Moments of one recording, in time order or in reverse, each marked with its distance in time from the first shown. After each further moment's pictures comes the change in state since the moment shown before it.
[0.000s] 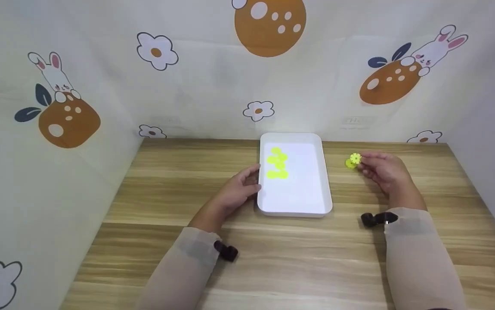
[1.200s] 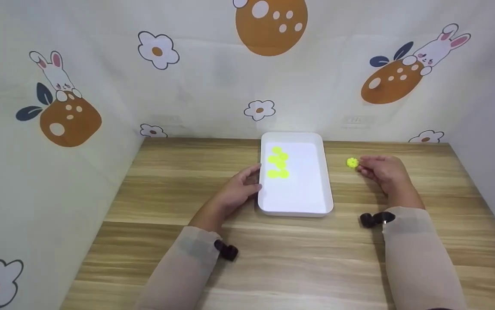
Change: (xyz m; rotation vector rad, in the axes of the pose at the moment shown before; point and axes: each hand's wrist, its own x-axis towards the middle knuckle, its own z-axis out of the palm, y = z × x) left_hand 0.000 0.000 0.000 0.007 0.010 -0.011; right_hand 0.007 0.004 0.004 -0.137 0.080 0.052
